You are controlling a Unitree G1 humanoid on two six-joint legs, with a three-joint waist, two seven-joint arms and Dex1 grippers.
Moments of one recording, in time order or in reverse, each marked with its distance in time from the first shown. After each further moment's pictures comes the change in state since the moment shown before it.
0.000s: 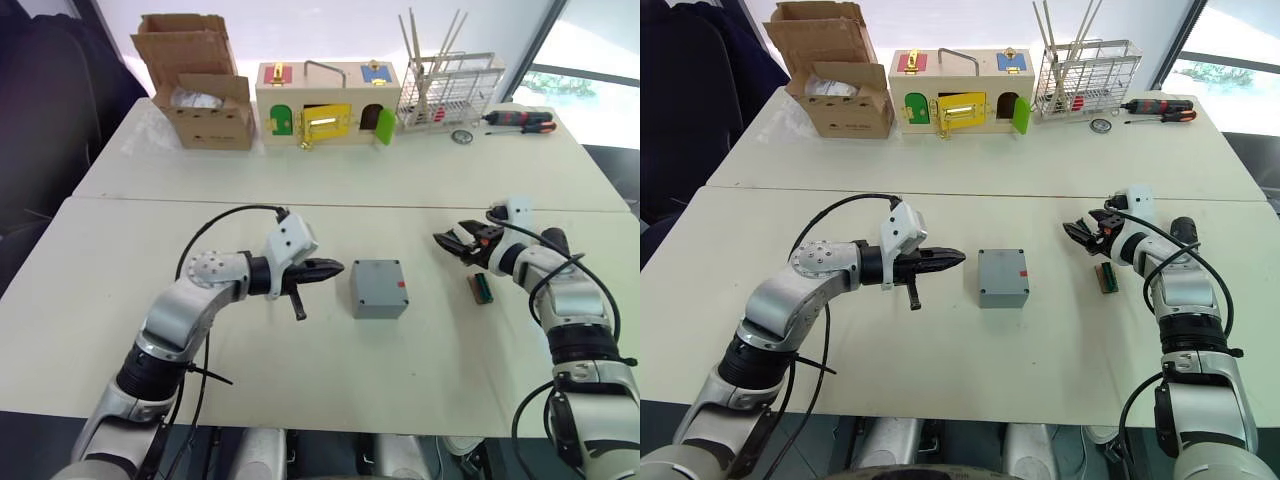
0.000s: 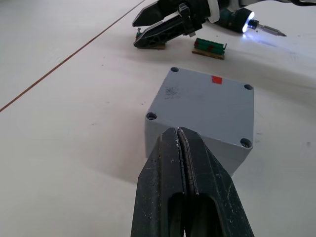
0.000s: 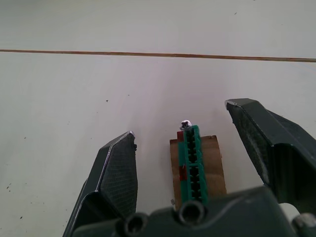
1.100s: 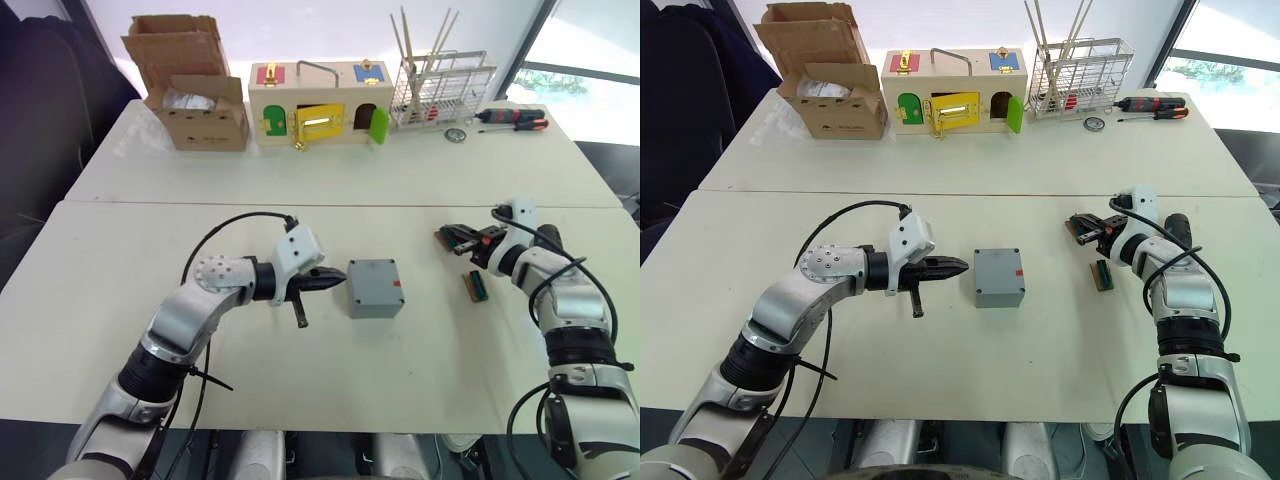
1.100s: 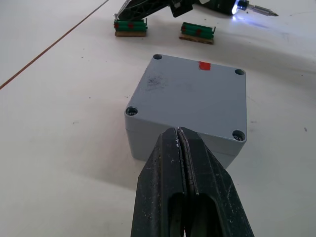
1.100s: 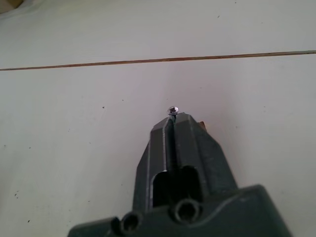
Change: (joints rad) left arm 0.000 0.018 -0.069 0.020 0.023 -0.040 -0.002; right arm 0.014 0.031 -0.048 -0.028 0.026 0.037 -0.010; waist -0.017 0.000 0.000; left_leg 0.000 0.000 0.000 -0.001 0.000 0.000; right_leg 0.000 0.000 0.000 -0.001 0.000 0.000
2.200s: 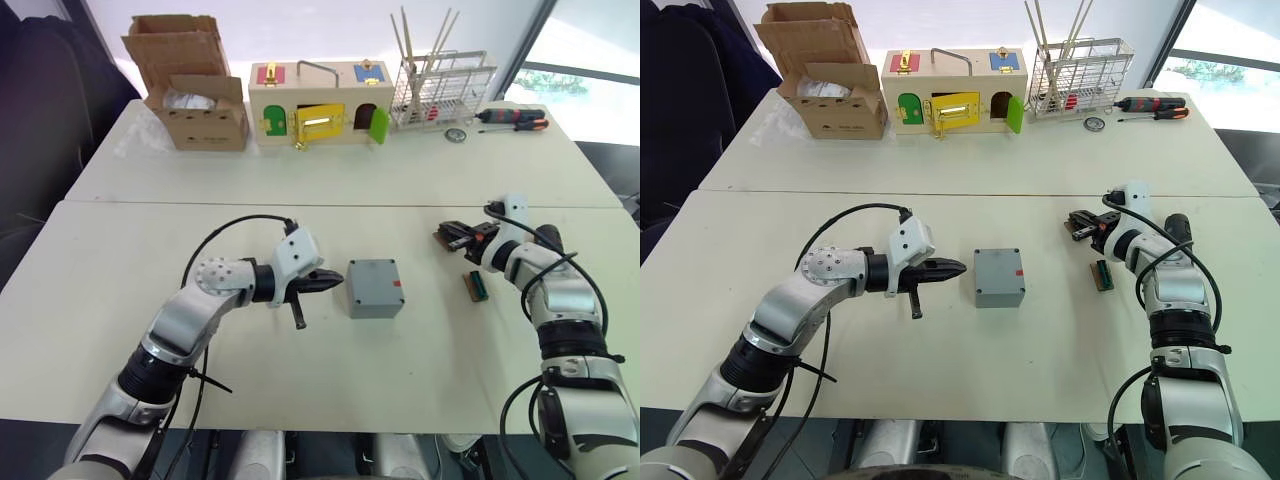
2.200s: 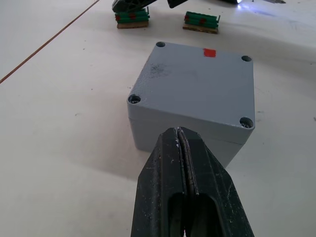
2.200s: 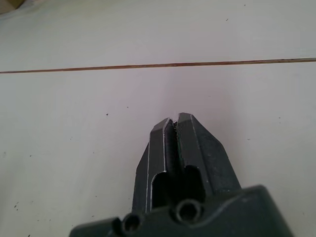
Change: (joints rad) left arm 0.010 0.008 -0.011 0.014 0.031 -0.024 0.000; right arm -0.042 0.021 0.015 0.040 -0.018 -0.008 -0.003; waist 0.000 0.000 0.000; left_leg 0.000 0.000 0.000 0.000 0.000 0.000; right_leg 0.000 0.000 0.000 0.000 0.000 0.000
